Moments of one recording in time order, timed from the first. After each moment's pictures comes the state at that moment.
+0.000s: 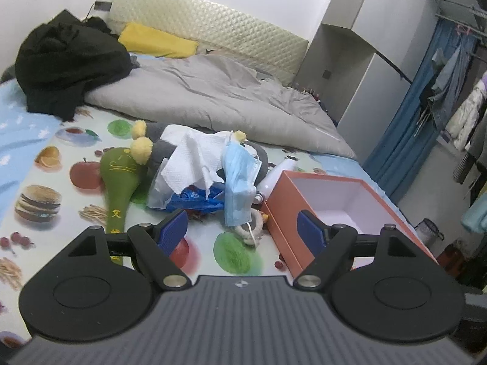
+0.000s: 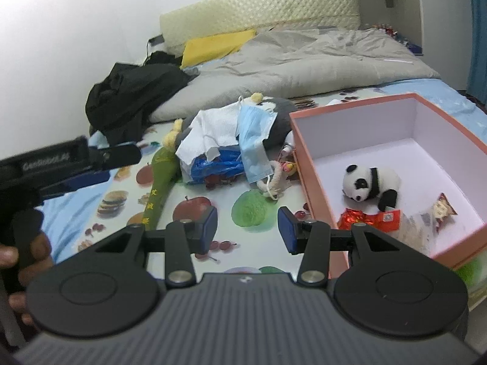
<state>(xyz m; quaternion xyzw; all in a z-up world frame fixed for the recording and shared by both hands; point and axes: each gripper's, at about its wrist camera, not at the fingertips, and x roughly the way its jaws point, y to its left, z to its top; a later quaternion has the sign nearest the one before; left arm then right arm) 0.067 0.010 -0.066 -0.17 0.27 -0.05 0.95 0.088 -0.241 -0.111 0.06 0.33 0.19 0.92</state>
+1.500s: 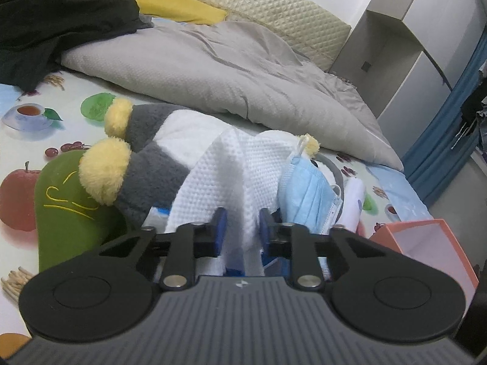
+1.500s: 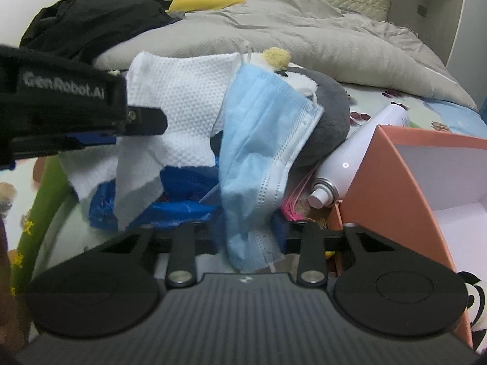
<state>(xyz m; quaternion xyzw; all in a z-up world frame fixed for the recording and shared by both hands) 0.316 0.047 -0.178 -0.21 0.32 -0.01 0.92 0.307 -0.121 -0.222 -0.07 0.37 0.15 0.91</state>
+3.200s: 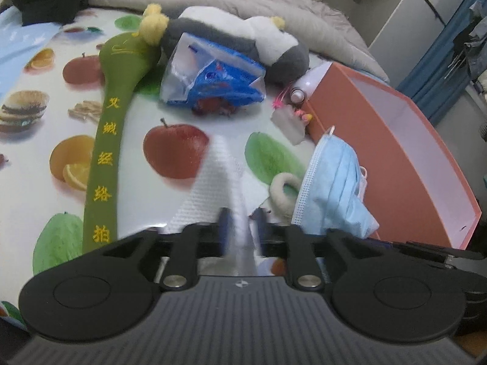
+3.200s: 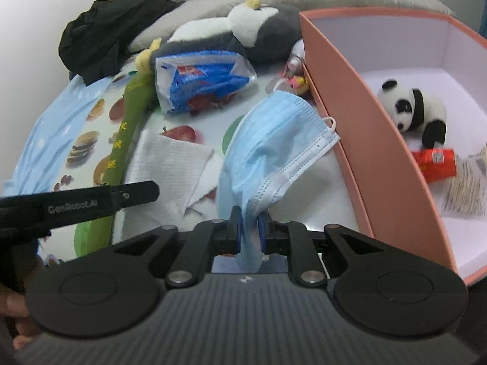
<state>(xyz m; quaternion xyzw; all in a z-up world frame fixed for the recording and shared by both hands) 0.110 0.006 -0.181 -0.17 0.44 -0.03 0.88 0.136 -0.204 -0.200 0.04 0.46 0.17 0.87</state>
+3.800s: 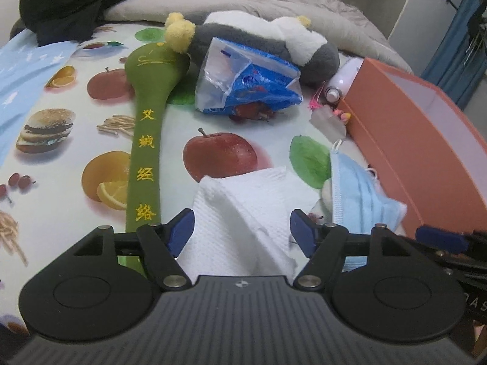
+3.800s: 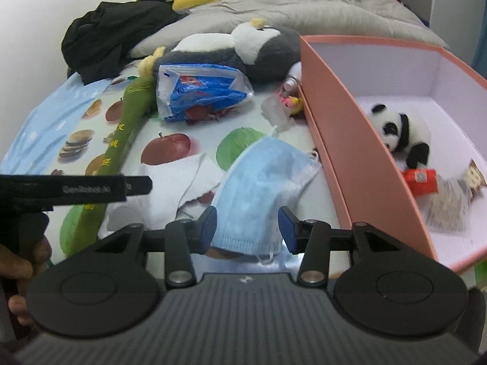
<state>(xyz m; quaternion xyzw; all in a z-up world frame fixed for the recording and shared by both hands) 0.119 0.022 -0.198 -0.10 0.44 0.01 0.89 0.122 -0.197 -0.194 -0.01 0.41 0.17 0.90</state>
